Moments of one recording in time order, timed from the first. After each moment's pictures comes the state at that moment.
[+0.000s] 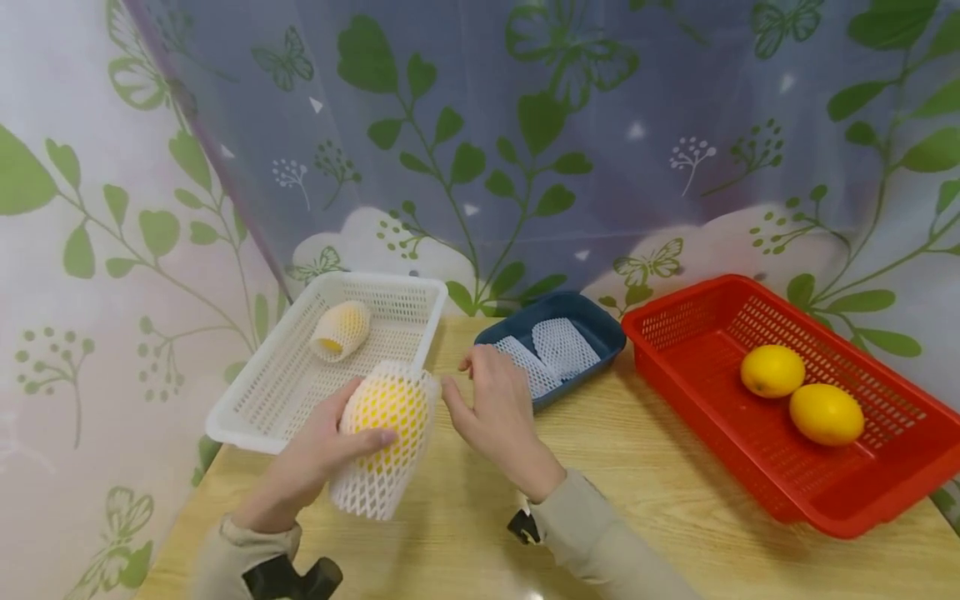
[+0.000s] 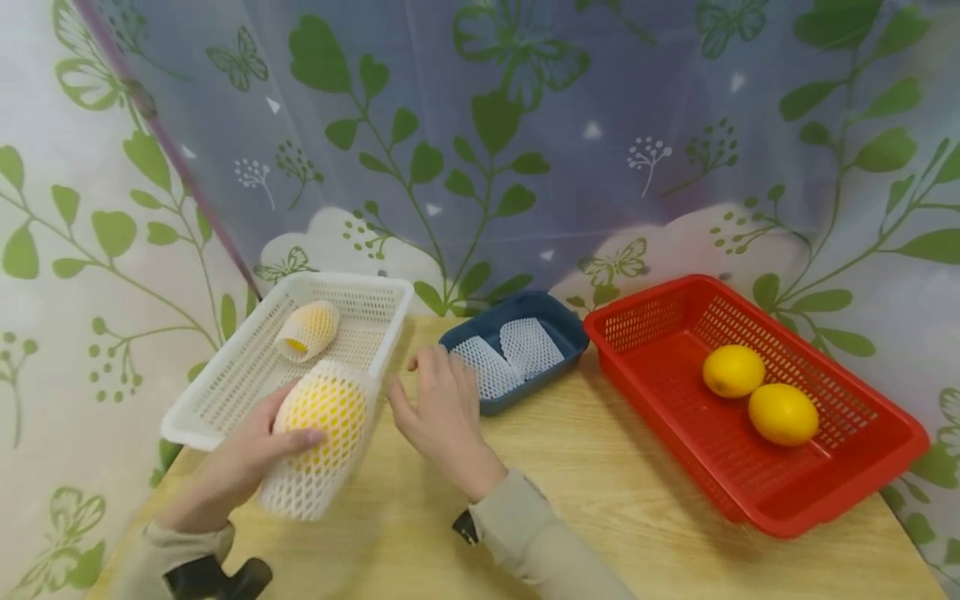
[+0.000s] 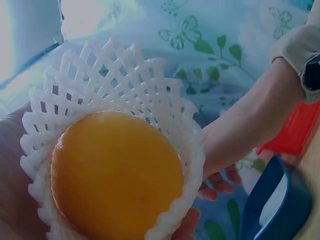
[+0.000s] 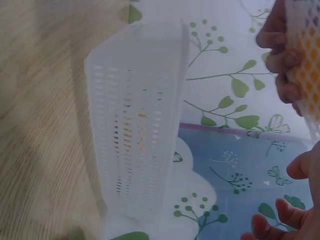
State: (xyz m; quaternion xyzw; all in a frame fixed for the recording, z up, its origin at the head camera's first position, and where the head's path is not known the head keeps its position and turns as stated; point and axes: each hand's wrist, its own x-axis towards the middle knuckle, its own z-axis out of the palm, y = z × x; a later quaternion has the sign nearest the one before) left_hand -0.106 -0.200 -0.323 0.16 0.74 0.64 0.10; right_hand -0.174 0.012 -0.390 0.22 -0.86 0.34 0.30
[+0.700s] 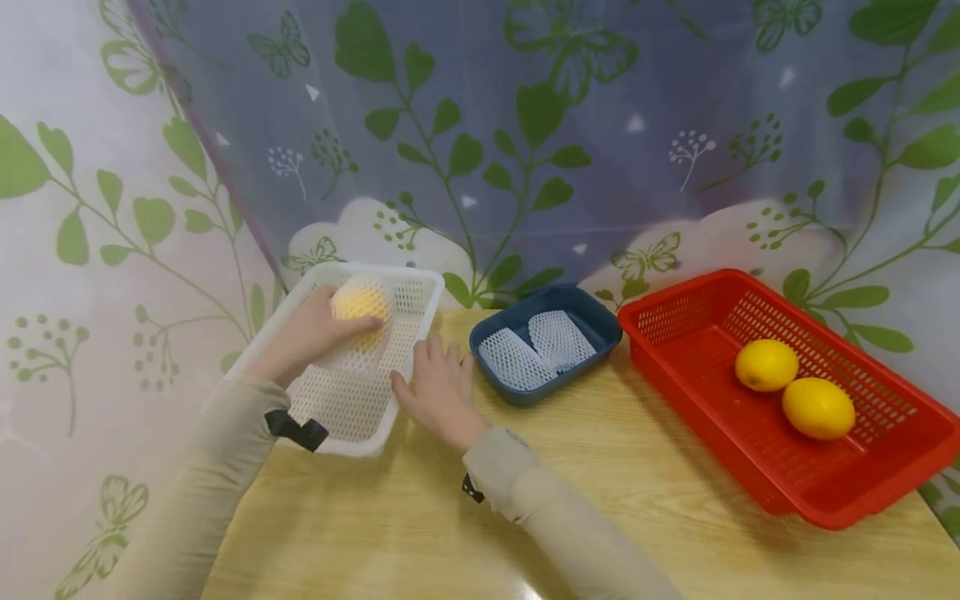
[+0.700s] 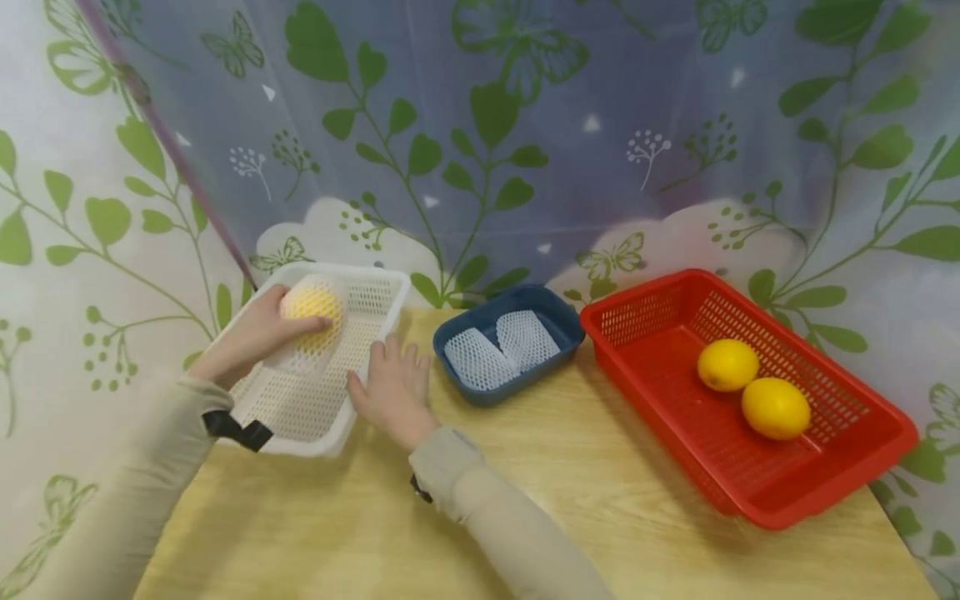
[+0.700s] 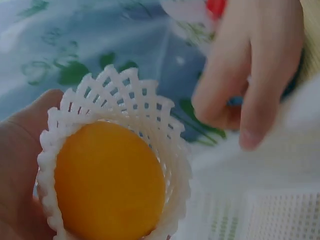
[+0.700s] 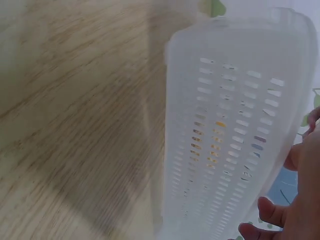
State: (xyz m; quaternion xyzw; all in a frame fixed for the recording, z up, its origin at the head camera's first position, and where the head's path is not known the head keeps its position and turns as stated) left_hand -0.230 -0.241 -0.319 0.04 0.90 0.44 0.05; right_hand -0.214 -0.058 -0.425 0.17 -0.97 0.15 0.10
